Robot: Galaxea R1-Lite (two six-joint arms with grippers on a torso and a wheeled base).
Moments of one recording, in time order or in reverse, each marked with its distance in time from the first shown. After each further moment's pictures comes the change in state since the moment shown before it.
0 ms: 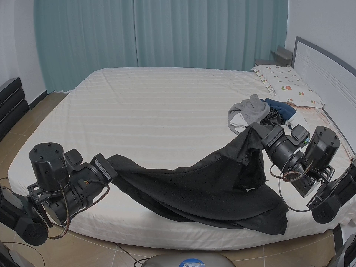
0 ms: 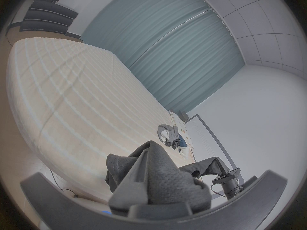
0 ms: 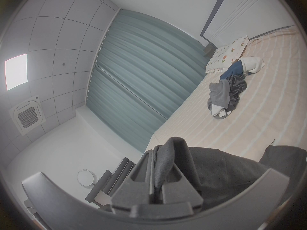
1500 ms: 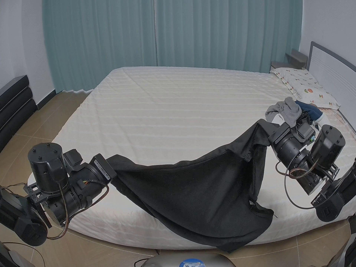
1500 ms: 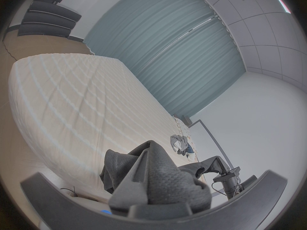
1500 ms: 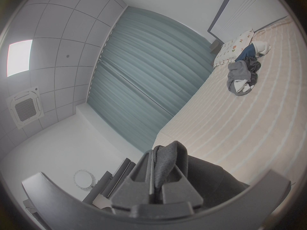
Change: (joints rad) left arm -0.001 -0.009 0.003 0.002 -0.010 -0.001; right arm -0.037 -0.020 0.018 -0.025 0.011 -0.016
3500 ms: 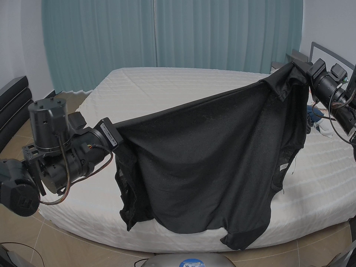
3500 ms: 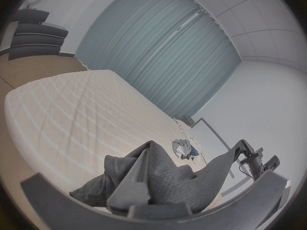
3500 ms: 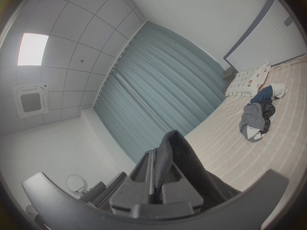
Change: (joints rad) left arm -0.016 -0.058 -0.340 0.390 0.051 0.138; right arm -0.248 -0.265 -0.411 0.530 0.160 -0.108
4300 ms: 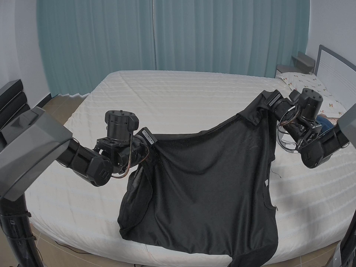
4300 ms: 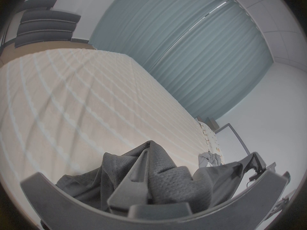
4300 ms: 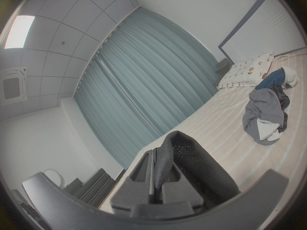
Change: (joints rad) left arm 0.089 0.584 -0.404 -0.002 -0.002 -0.103; right arm -0.019 0.507 -0.156 -0.227 -0.040 -0.058
